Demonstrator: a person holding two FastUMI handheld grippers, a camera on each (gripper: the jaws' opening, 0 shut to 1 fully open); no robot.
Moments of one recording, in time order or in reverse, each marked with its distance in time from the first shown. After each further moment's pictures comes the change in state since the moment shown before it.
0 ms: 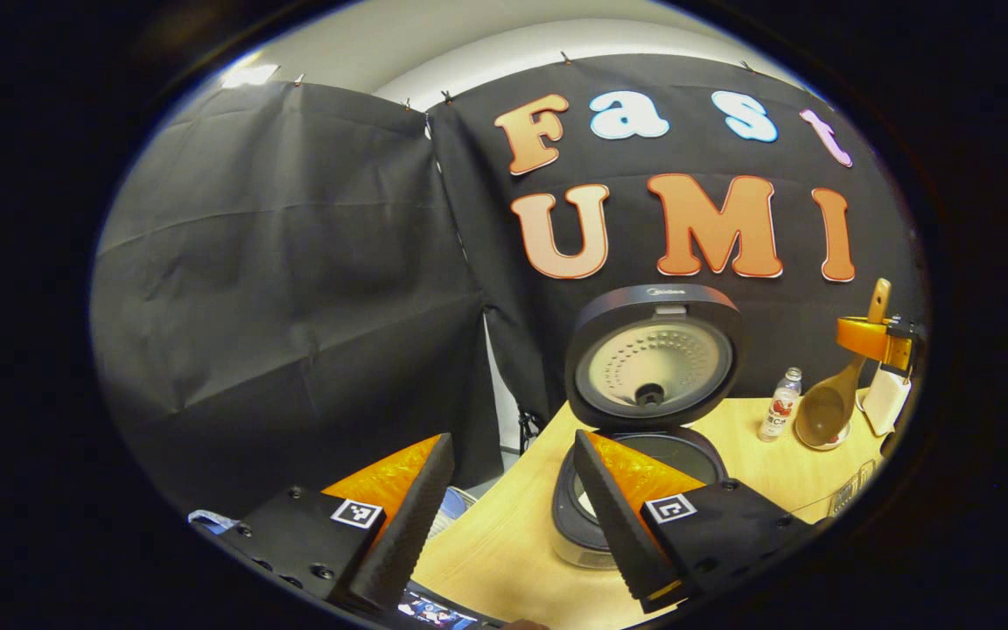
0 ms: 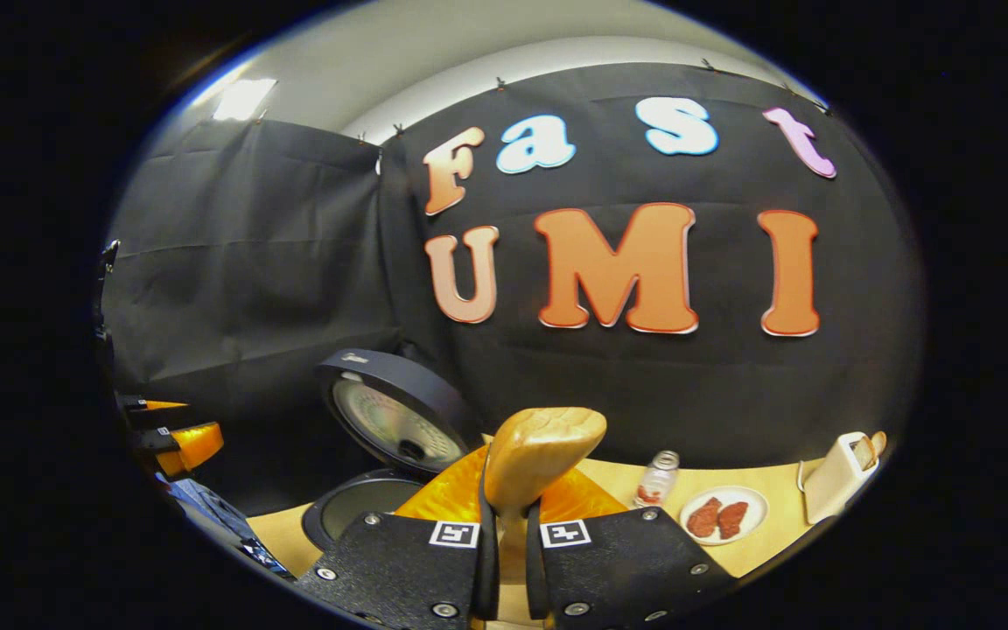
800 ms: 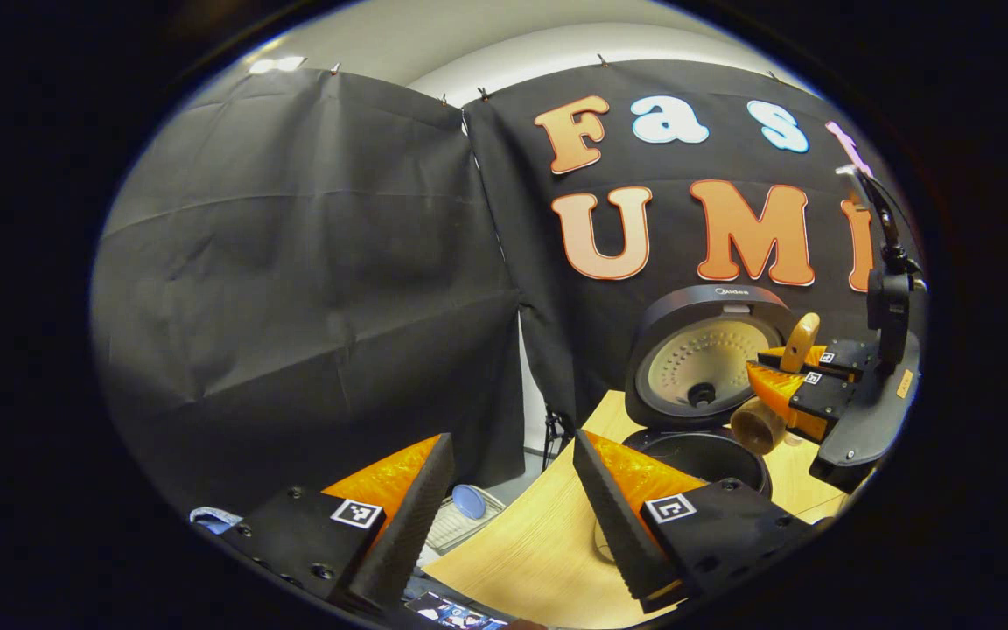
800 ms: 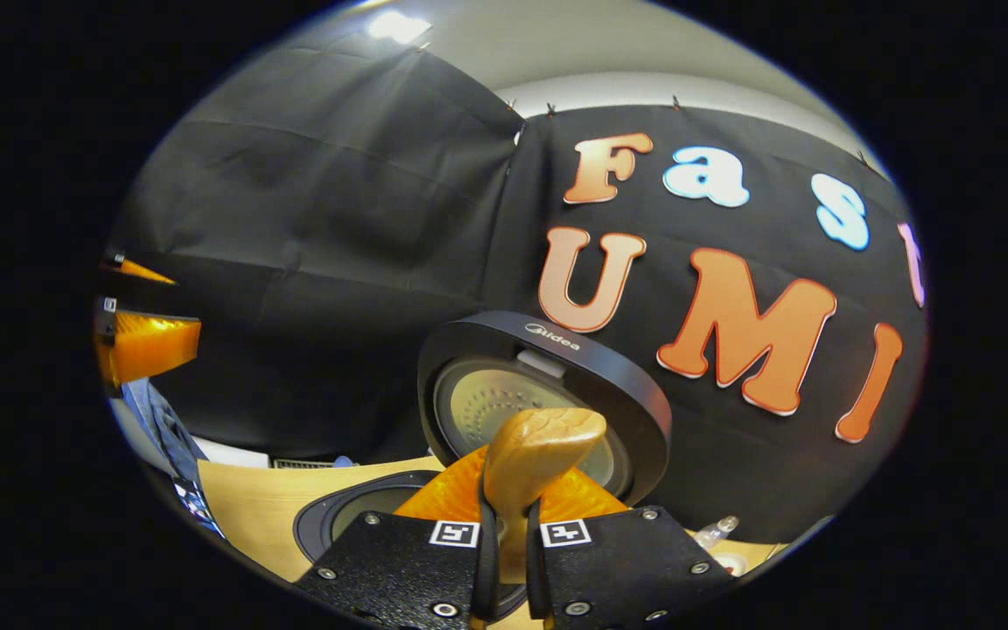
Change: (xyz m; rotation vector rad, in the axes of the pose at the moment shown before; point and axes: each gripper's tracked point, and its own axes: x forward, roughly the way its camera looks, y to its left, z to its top) left arm 0.004 0.079 -0.015 -0.043 -0.002 0.084; right arm 0.080 0.204 -0.014 -0.413 -0.100 0.238
